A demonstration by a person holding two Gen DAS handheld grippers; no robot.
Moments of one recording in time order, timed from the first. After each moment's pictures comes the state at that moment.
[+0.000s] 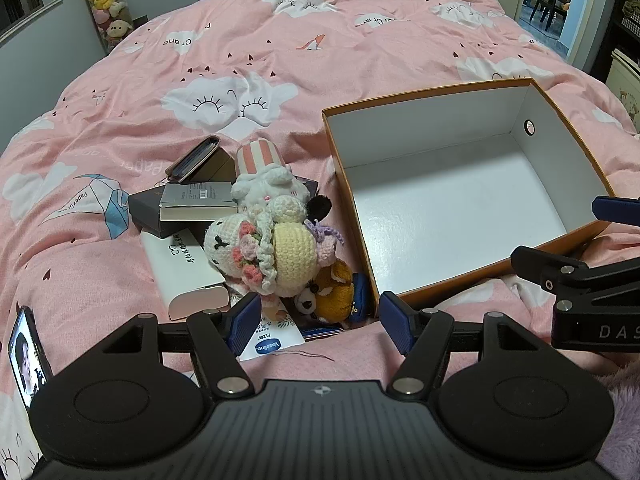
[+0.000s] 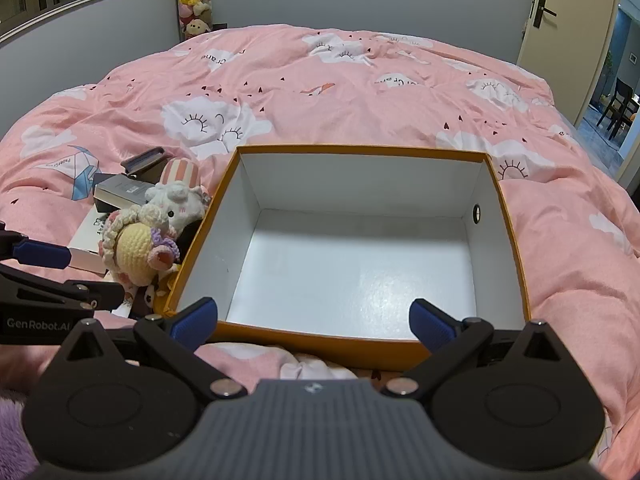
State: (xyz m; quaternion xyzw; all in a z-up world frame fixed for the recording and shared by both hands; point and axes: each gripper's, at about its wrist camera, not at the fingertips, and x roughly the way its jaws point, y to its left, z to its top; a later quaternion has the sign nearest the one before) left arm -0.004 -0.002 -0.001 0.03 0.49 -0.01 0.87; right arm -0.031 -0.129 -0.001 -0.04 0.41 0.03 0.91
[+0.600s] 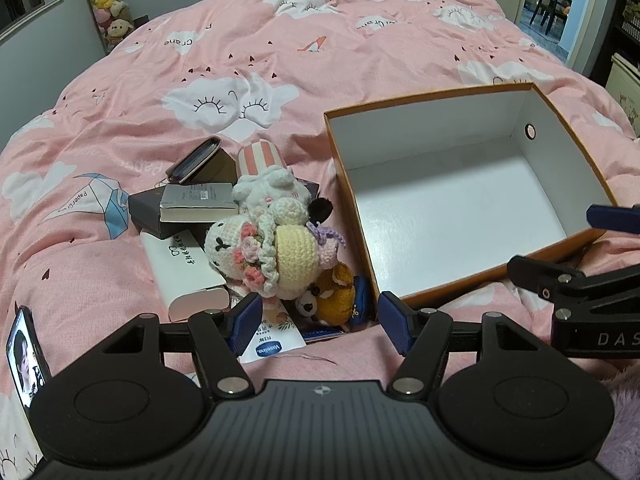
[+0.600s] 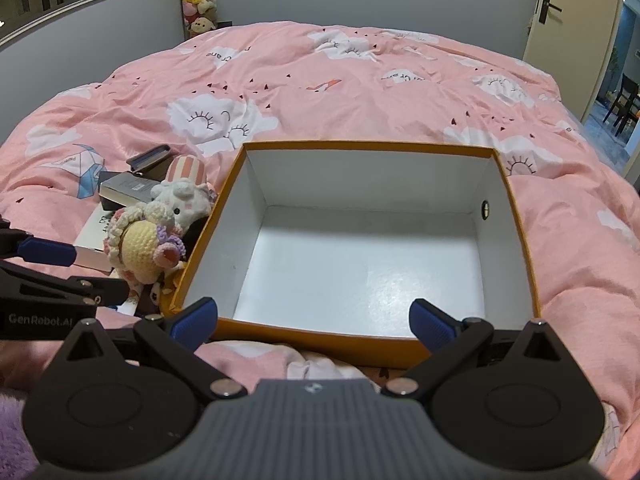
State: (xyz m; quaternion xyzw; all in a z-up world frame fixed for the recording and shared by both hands) left arm -0.004 0.000 -0.002 0.02 0.49 -0.01 0.87; right arm -0.028 -0.129 -0.005 -0.03 0.41 0.05 0.91
